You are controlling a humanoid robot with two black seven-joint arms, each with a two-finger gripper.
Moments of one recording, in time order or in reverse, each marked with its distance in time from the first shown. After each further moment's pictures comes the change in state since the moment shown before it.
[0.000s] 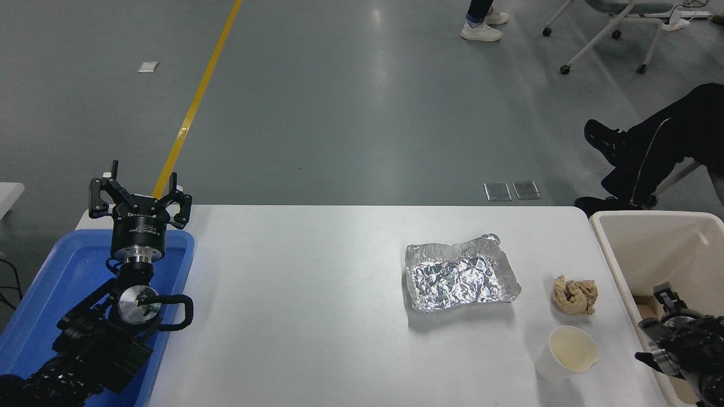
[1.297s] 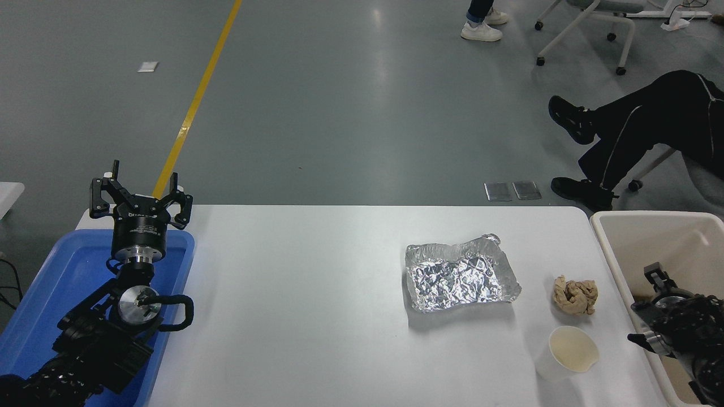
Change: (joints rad) left arm 0.001 -0.001 0.001 0.000 0.001 0.000 0.001; right arm 0.135 -0.011 -0.072 0.078 -0.026 0.014 0.001
